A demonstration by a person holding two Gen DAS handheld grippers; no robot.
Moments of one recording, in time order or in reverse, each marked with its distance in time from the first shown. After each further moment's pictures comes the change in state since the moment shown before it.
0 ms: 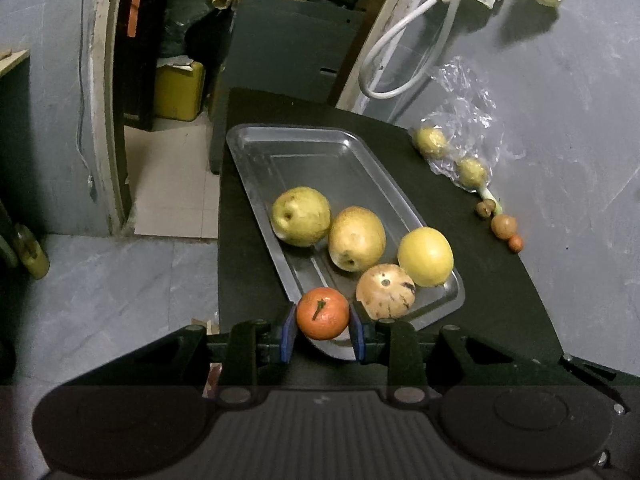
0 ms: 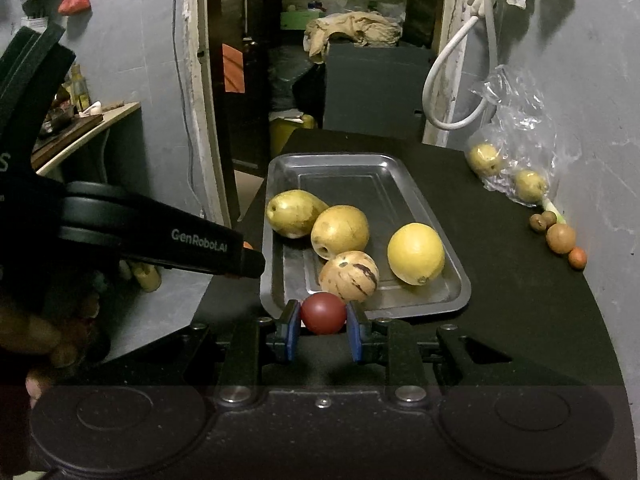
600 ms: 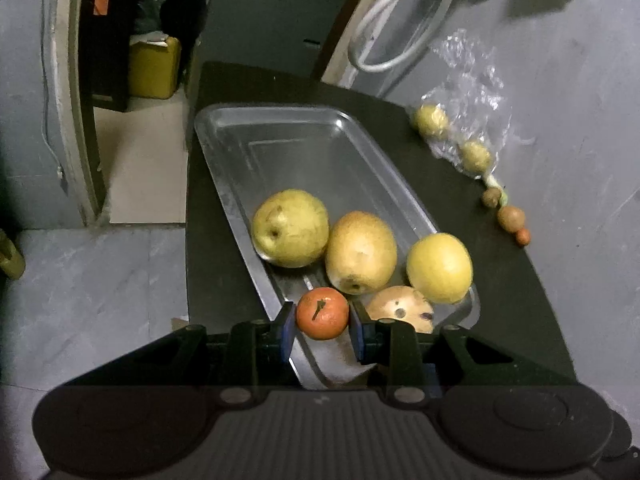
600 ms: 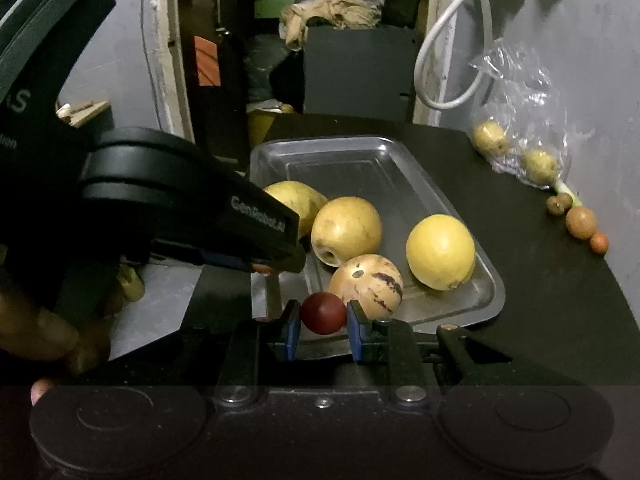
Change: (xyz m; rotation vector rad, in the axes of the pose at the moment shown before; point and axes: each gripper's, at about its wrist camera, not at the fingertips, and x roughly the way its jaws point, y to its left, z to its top) left arm 0.065 0.006 0.029 0.025 0.103 -0.050; right arm 0.069 0.013 0.007 0.065 0.035 -0.056
